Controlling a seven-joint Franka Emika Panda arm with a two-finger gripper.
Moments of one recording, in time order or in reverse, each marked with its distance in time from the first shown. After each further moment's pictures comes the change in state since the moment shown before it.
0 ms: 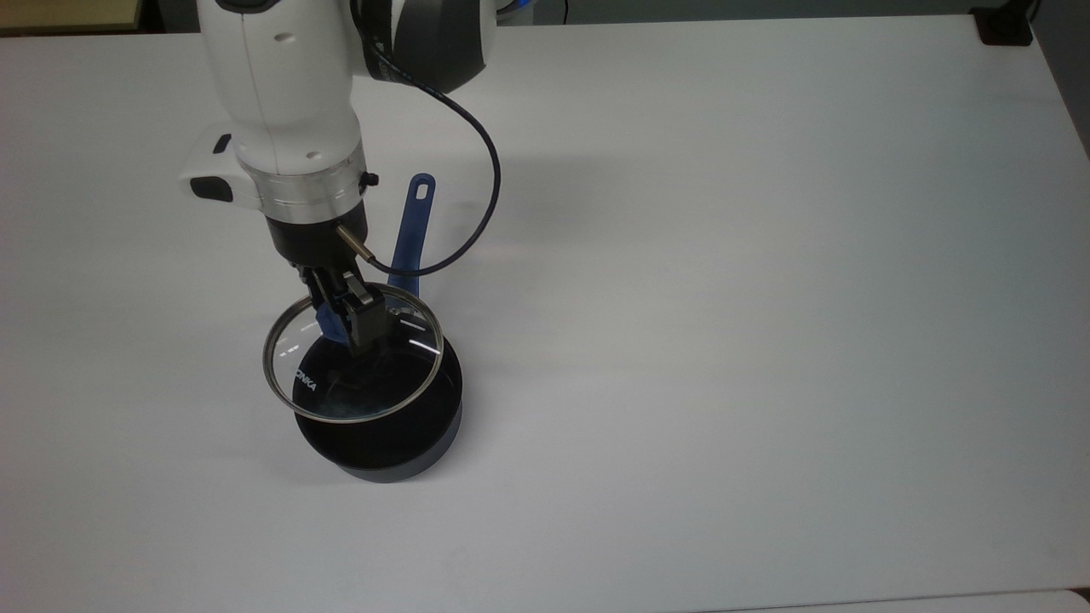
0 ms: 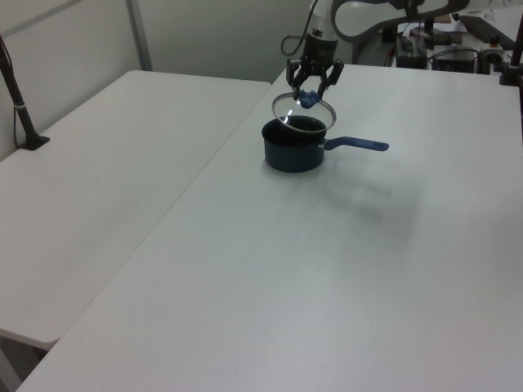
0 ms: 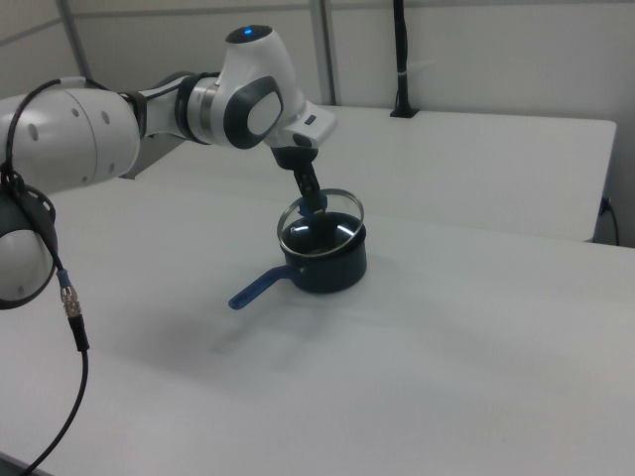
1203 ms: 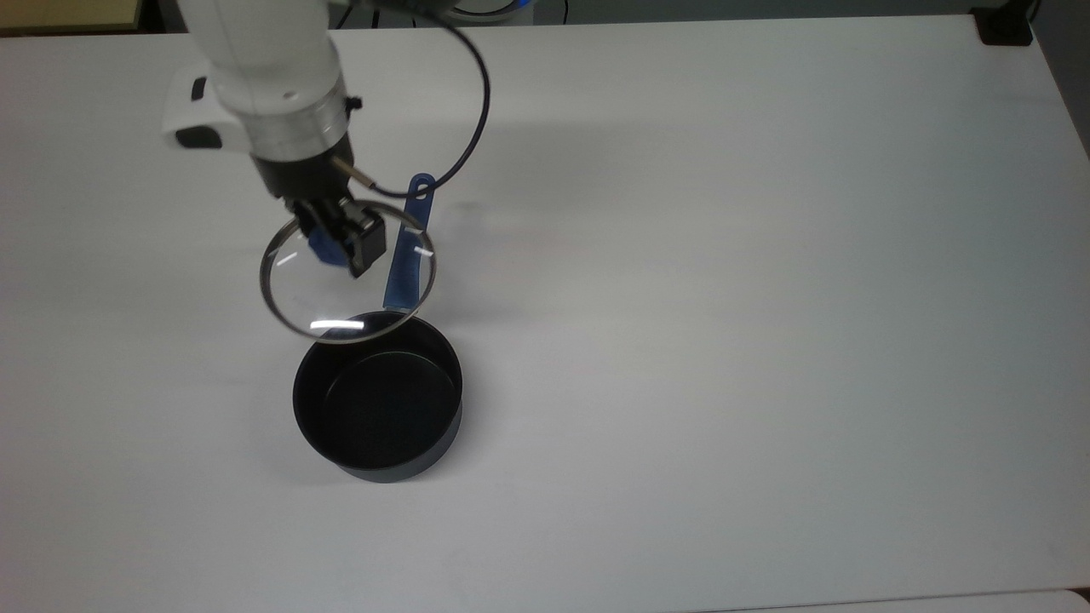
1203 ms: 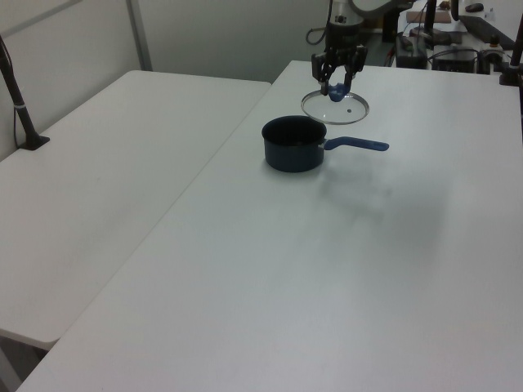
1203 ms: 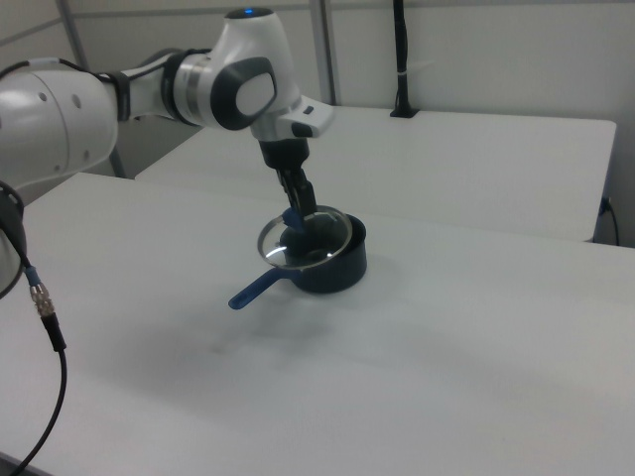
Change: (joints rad) arm -0.020 -0.107 -0.009 -0.061 0.000 -0.207 -0.219
